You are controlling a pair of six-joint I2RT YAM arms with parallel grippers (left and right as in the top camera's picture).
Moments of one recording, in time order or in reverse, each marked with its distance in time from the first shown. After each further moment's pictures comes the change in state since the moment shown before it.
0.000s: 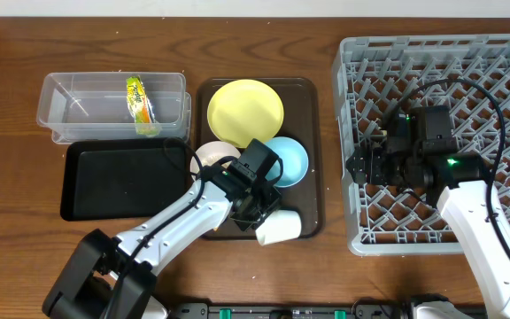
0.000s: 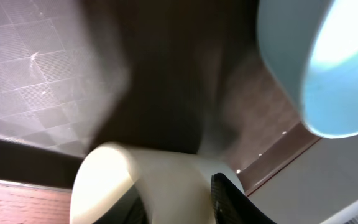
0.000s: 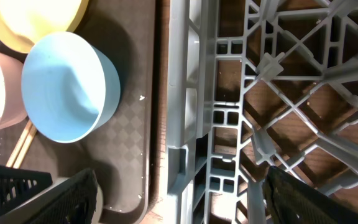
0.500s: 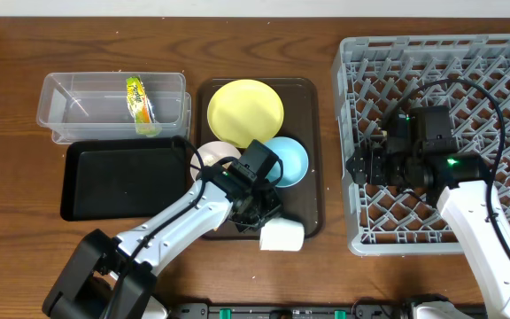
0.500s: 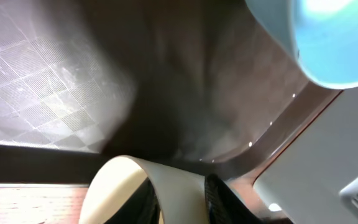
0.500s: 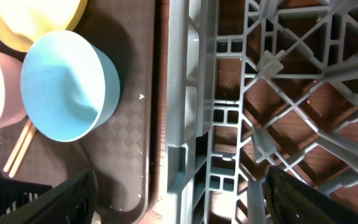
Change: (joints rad) left arm 0.000 0.000 0.000 -0.013 0.073 0.179; right arm 0.000 0.000 0.000 -0.005 0.000 0.000
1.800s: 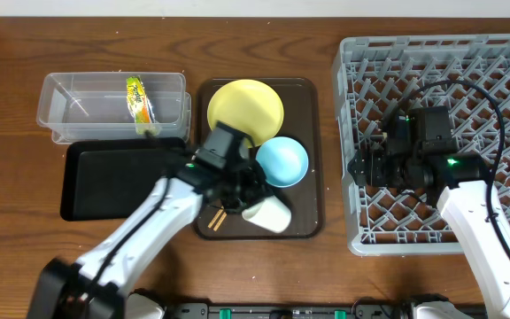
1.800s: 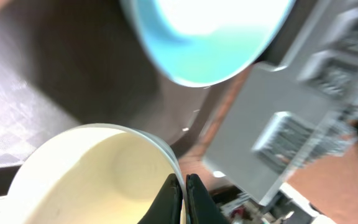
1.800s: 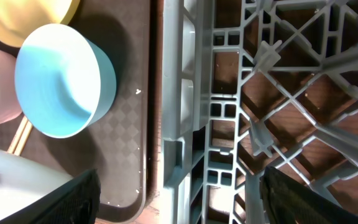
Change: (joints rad) left arm 0.186 -0.130 0.000 0.057 0.184 0.167; right arm -0.001 0.000 0.000 -0.018 0.008 0.001
